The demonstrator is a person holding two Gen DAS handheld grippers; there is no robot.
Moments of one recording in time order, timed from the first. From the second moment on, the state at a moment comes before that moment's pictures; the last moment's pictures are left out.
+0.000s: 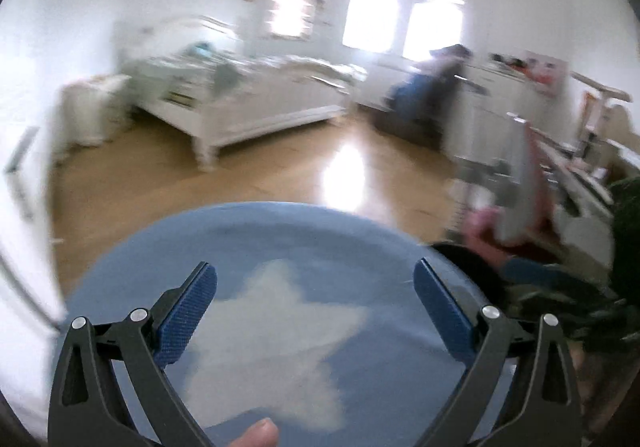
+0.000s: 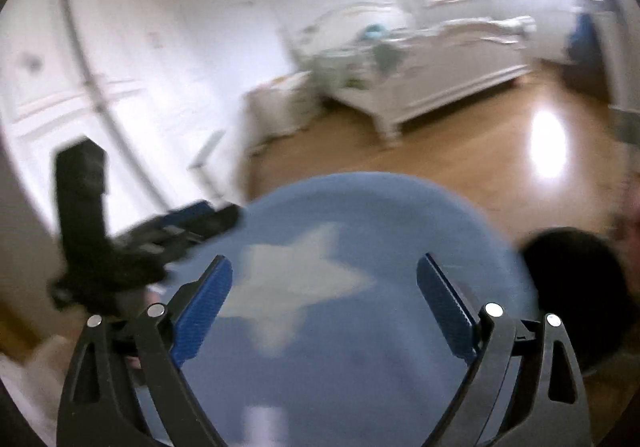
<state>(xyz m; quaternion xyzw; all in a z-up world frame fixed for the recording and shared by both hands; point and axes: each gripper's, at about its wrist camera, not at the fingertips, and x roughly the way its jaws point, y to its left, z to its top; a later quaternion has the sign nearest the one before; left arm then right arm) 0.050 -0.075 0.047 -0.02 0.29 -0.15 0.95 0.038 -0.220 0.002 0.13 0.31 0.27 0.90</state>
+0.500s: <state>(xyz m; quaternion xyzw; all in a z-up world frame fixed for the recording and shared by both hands) -0.012 0.038 0.025 -0.06 0.24 0.00 0.97 0.016 -0.098 -0.003 0.00 0.17 0.16 0.97</state>
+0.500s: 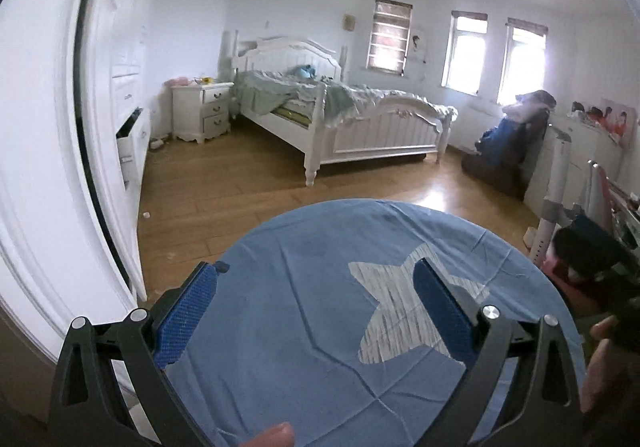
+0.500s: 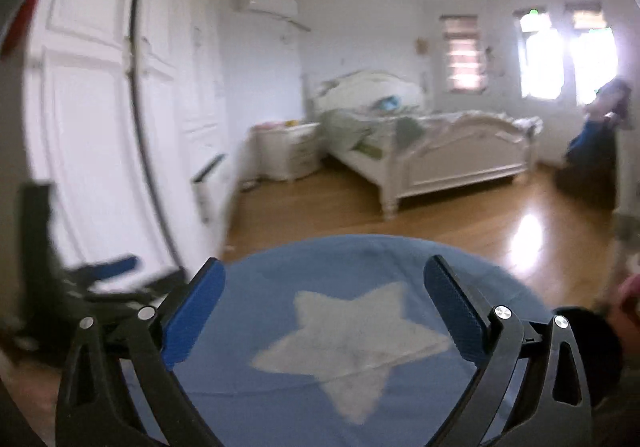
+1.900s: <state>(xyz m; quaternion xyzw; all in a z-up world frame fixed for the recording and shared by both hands) -0.018 0.025 -0.010 -0.06 0.25 0.02 0.97 -0.010 -0.167 -0.065 0.03 0.13 0.07 0.99</state>
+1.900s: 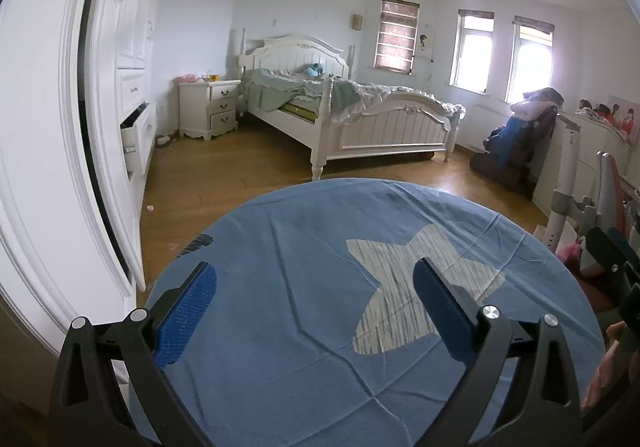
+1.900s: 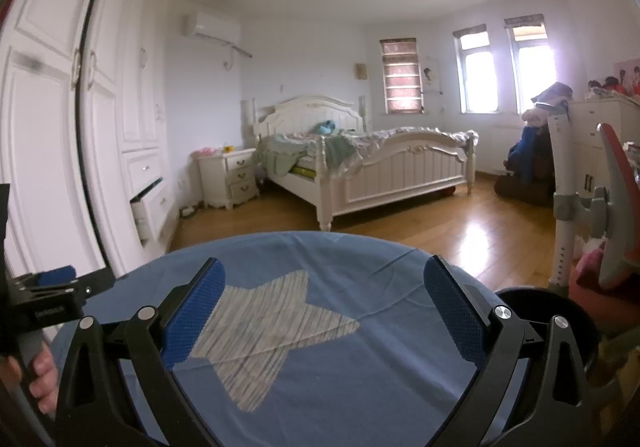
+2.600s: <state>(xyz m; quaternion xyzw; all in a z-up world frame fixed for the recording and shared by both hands) -0.023 0.021 -0.010 -0.05 0.24 0.02 0.97 -0.010 -0.164 -0.065 0.02 0.13 0.07 0.99</state>
